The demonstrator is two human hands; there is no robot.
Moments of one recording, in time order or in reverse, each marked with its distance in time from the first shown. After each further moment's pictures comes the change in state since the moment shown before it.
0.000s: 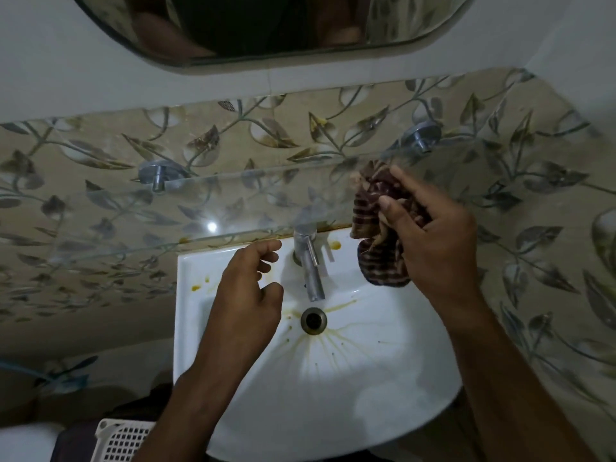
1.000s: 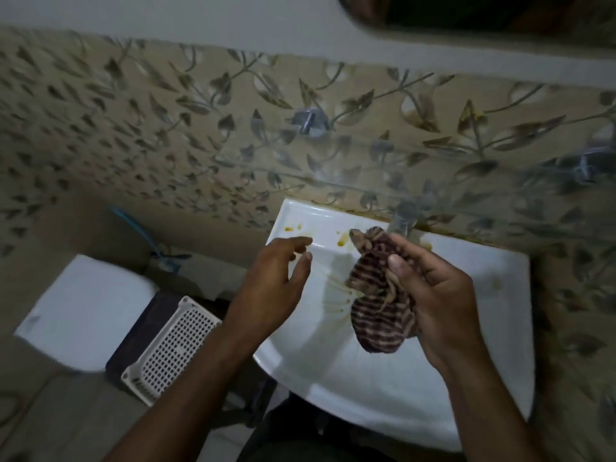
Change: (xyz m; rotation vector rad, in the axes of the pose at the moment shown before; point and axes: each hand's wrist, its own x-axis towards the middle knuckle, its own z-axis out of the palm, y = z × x) left_hand -0.072 -0.043 -0.029 0.150 0.239 -0.213; right_hand -0.080 -0.007 0.045 0.645 -0.560 0.439
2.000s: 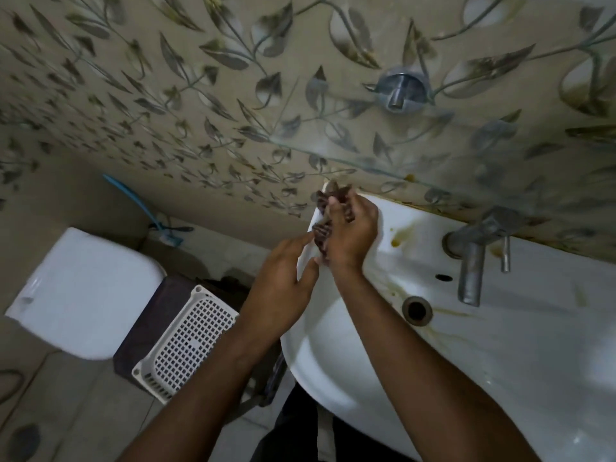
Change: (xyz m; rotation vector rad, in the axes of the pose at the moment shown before) left_hand 0.050 -0.111 -0.021 -0.061 -0.096 -0.101; right_hand 0.159 0.170 0.200 -0.408 0.372 -0.105
